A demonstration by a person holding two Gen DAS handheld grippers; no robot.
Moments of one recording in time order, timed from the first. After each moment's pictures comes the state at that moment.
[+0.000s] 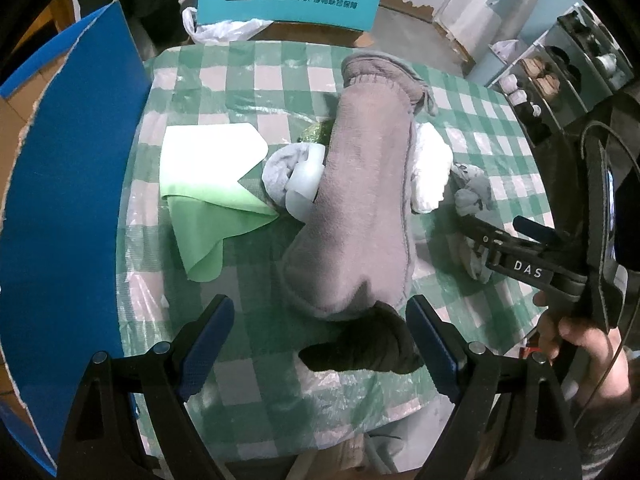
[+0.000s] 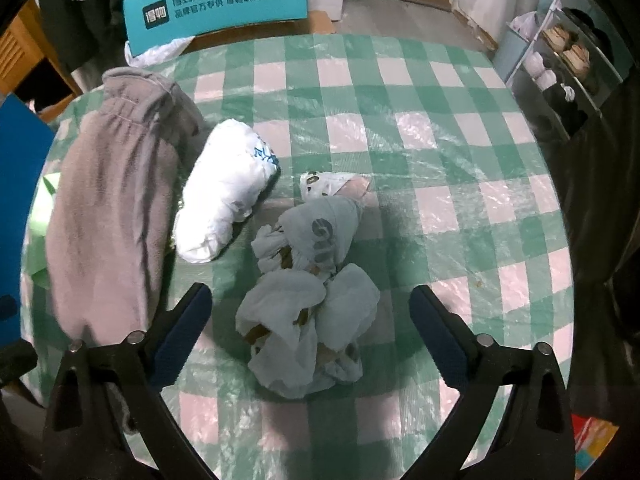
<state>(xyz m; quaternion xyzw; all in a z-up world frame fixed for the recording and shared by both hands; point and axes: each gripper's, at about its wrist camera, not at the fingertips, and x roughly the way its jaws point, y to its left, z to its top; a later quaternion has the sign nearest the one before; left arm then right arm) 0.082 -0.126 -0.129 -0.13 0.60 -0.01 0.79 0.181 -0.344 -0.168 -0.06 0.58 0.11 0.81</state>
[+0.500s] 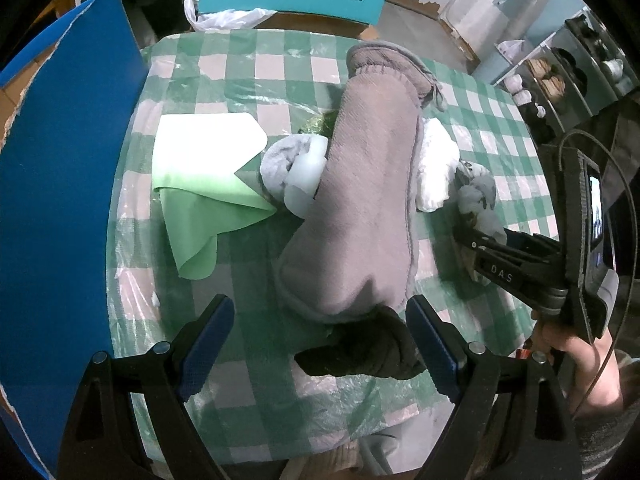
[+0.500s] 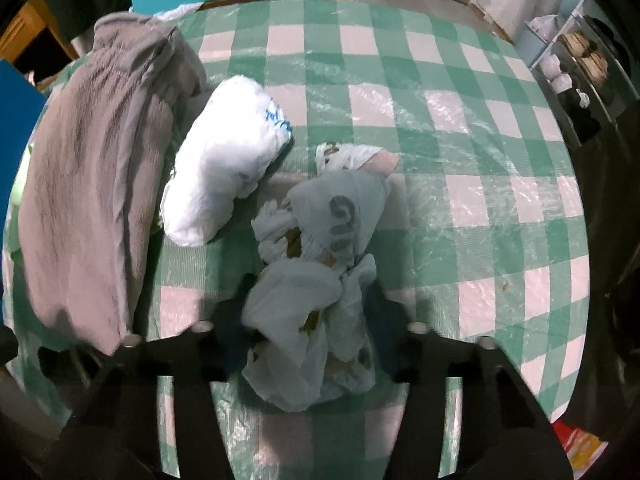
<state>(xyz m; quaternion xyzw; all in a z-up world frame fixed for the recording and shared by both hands) 0.088 -0.130 -0.140 -0.14 0.61 -0.01 0.78 0.181 -0.327 -0.194 -0.10 0.61 0.12 0.78</state>
